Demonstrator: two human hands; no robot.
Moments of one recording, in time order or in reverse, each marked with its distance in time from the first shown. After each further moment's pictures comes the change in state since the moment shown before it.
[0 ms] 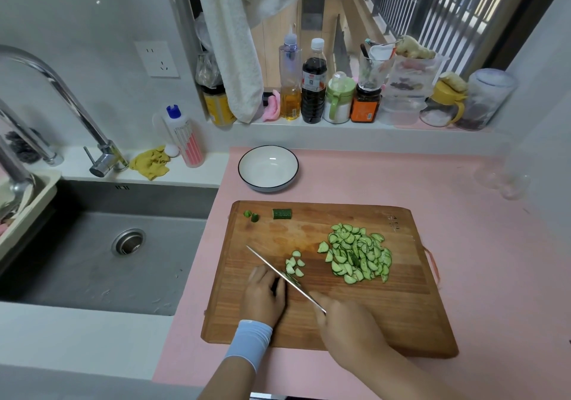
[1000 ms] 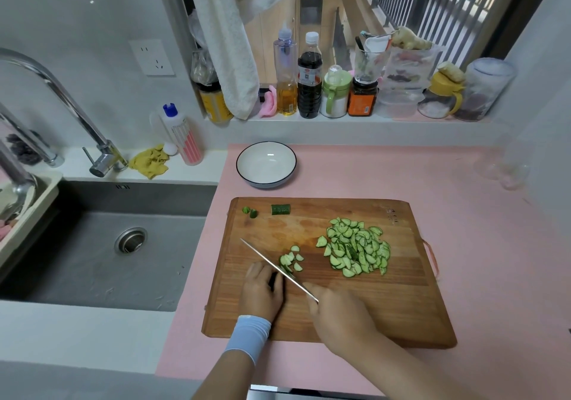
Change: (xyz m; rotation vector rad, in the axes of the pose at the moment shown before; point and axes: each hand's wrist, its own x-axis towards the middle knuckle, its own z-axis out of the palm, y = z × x) left_hand -0.001 0.003 -0.002 0.039 0.004 -0.030; right_hand 0.006 -0.004 0.001 0.021 -0.001 -0.022
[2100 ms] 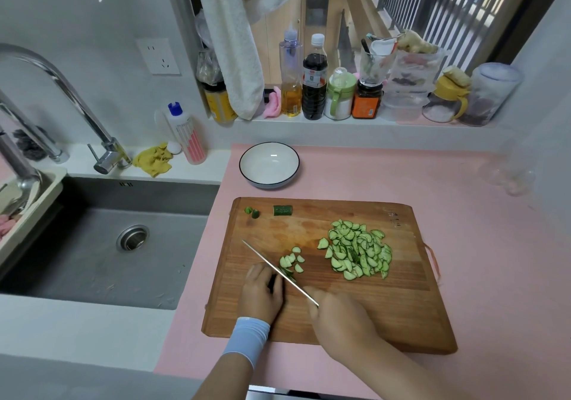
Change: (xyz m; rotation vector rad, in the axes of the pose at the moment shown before) left_hand -0.002 -0.001 -0.002 -0.015 -0.008 -0.008; right_hand -0.005 -0.006 -0.007 0.012 -0.035 0.002
